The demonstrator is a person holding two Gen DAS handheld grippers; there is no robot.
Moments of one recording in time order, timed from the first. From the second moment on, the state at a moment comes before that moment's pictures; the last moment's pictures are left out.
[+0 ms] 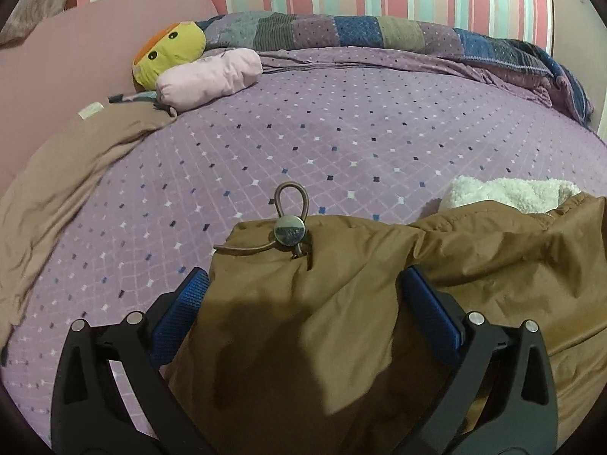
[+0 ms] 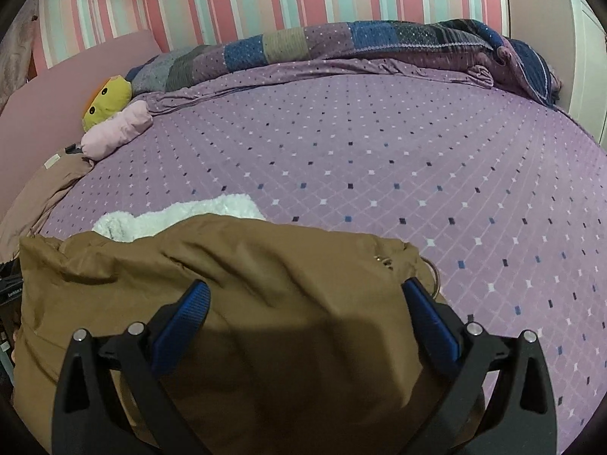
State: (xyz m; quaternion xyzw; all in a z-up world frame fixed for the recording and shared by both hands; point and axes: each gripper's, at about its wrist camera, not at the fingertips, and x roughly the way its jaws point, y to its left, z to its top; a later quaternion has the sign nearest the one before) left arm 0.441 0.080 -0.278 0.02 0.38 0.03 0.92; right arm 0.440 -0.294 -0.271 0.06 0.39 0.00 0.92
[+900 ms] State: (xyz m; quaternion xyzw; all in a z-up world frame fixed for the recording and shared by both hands) left arm 0.368 0.071 -0.228 0.02 0.37 0.05 0.93; right arm 0.376 -0.302 -0.227 0.12 0.36 -0.02 0.92
